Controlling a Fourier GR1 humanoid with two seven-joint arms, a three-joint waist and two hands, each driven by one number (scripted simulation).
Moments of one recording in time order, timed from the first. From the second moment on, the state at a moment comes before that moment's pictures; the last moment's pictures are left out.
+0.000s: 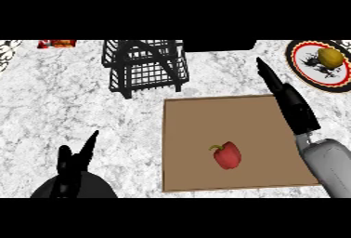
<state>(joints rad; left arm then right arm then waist) 0.07 0.40 -0.34 -1.39 0.31 0.23 0.15 -0.39 -0.50 0.33 -1.44 -0.11 -0.13 0.03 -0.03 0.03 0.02</state>
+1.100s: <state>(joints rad) 0.43 0.48 -0.71 -1.77 0.20 0.32 0.23 -0.43 -0.40 0.31 -1.53 -0.67 0.53 -0.09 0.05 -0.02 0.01</state>
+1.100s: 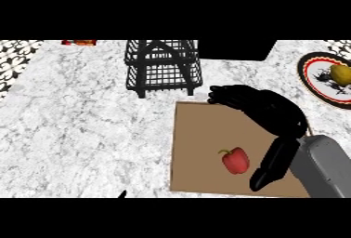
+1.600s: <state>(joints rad) 0.46 0.50 -0.72 -1.78 0.16 0.41 0.24 -0.62 -0.71 0.25 -1.70 -0.42 0.77 -0.12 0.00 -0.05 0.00</state>
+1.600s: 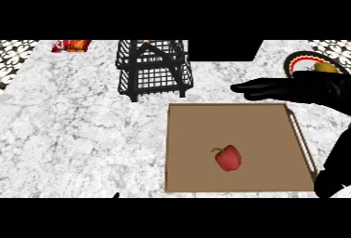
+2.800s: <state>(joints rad) 0.48 0.54 -0.71 -1.81 0.11 0.55 0.21 -0.67 -0.92 0.30 -2.03 -0.04 0.88 -0.11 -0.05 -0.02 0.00</state>
